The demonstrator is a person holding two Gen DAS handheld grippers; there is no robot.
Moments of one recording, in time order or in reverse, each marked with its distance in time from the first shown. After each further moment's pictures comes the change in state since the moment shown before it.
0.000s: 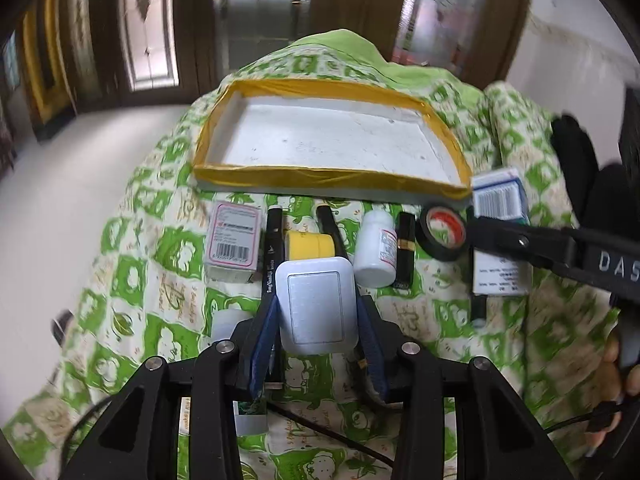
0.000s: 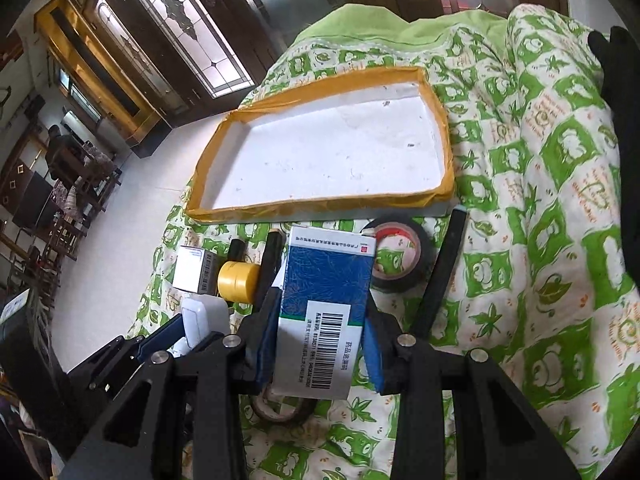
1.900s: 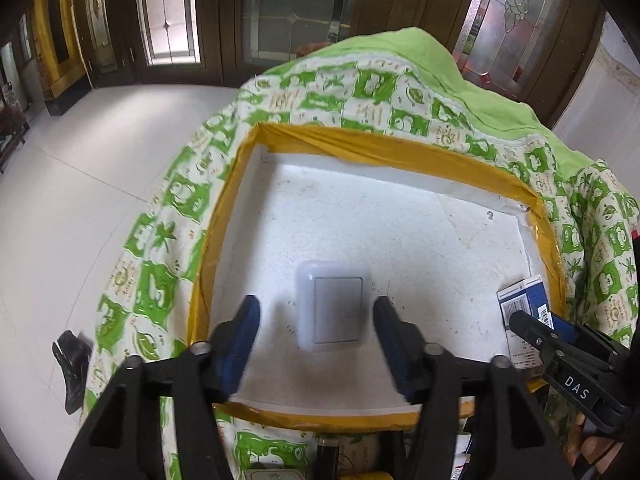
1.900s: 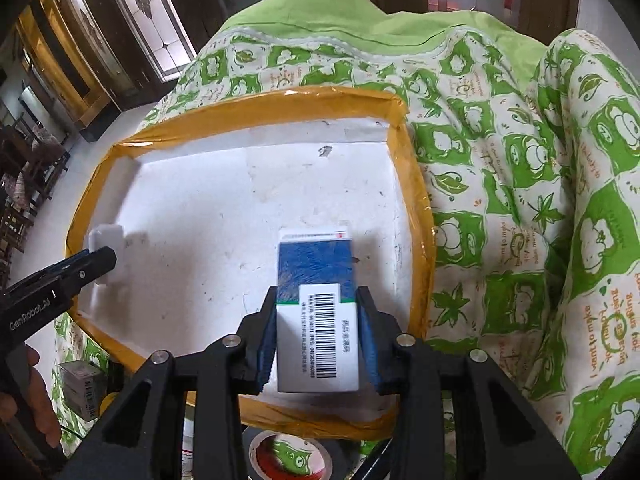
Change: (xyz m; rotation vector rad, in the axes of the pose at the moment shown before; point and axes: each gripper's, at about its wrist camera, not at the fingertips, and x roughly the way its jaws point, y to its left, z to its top) left arm 0.113 0.039 0.154 -0.078 0.067 0.093; right arm 0.113 -0.050 0.113 -0.037 0.055 -0.209
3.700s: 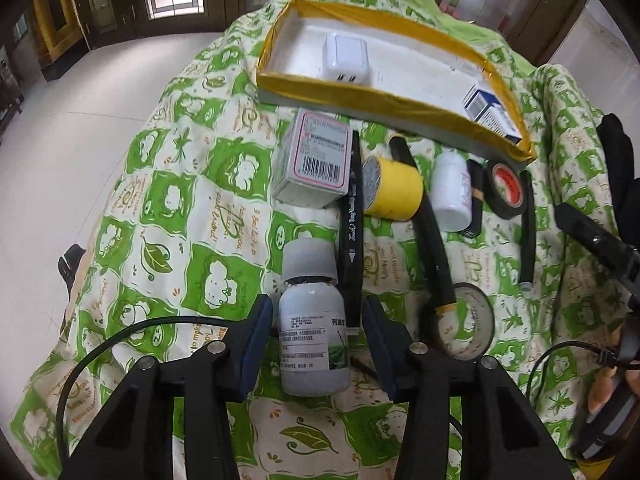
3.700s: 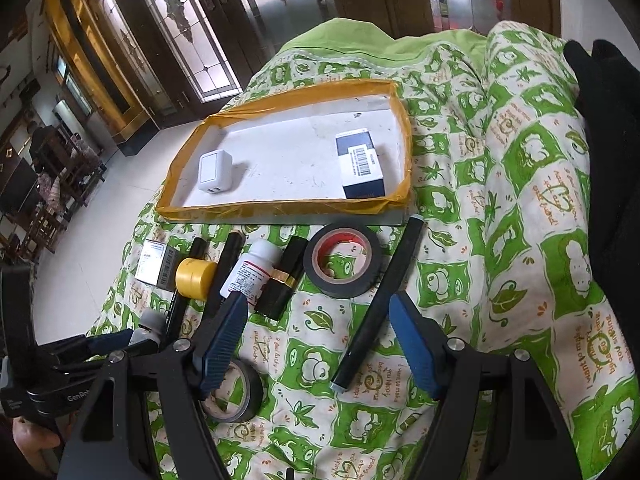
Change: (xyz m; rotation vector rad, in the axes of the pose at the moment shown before) left arm -0.072 0.023 -0.170 0.002 0.194 -0.021; right arm -0.107 0.007 -0.128 -0.001 -0.102 0.123
